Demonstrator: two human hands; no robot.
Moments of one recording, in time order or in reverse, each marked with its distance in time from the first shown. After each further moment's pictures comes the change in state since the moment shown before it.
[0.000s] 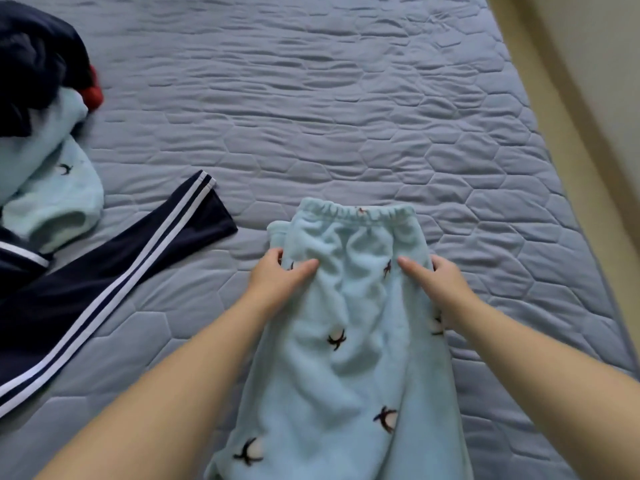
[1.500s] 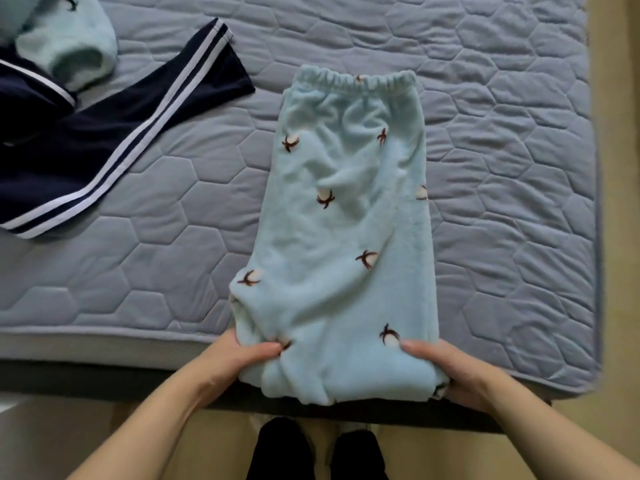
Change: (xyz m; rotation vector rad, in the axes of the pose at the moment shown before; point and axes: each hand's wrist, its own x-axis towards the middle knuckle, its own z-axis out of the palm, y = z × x) left_hand -0.245 -0.192 -0.020 -0.567 -0.485 -0.399; right_hand -0.220 0.174 -0.051 0.147 -0.602 0.678
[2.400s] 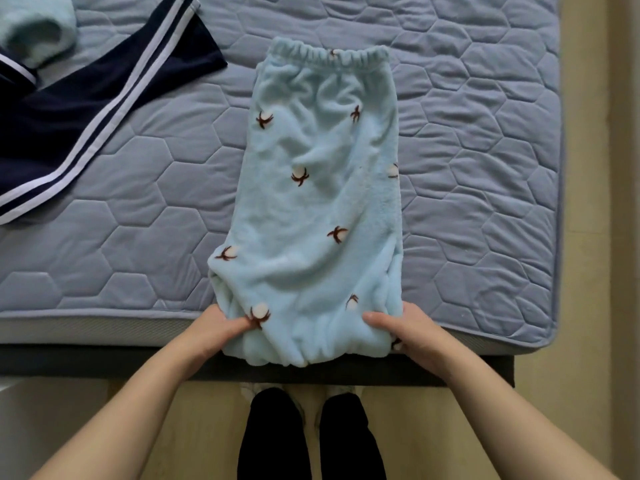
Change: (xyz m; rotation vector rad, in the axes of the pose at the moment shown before) left_hand -0.012 0.016 0.016 0.274 0.169 0.014; right_hand -0.025 -0.009 0.038 -0.201 0.172 -0.193
